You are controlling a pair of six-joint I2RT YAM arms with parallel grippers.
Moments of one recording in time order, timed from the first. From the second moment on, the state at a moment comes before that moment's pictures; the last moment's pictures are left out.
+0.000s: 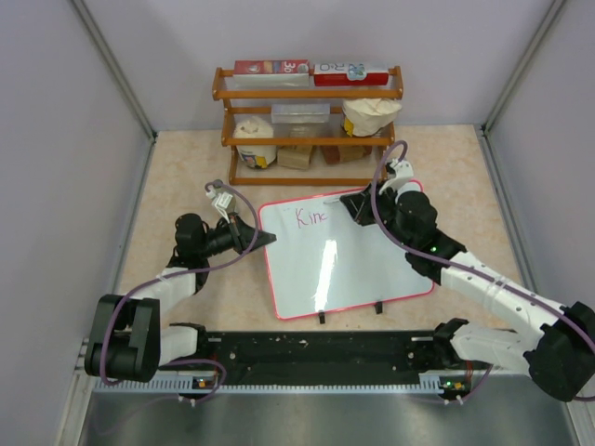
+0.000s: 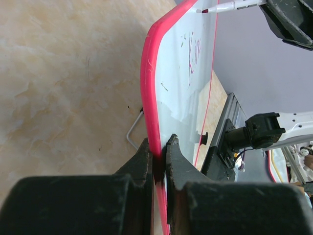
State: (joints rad) left arm -0.11 1.22 0.35 0.67 0.95 -0.66; right arm 0.66 1.07 0.74 0.21 0.07 0.50
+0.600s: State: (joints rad) left arm -0.11 1.22 0.35 0.67 0.94 -0.66; right arm 0.66 1.04 0.69 0.22 0.04 0.51
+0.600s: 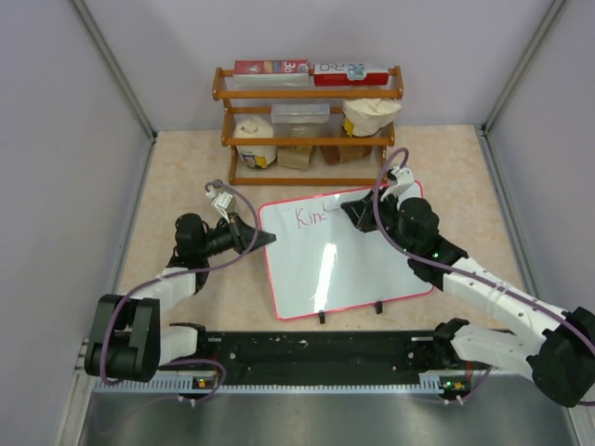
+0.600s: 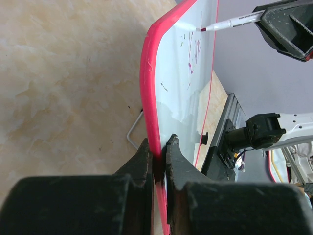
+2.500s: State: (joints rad) left arm -0.11 1.22 0.35 0.67 0.95 -0.65; right arm 0.64 1.00 0.69 0.16 0.04 0.51
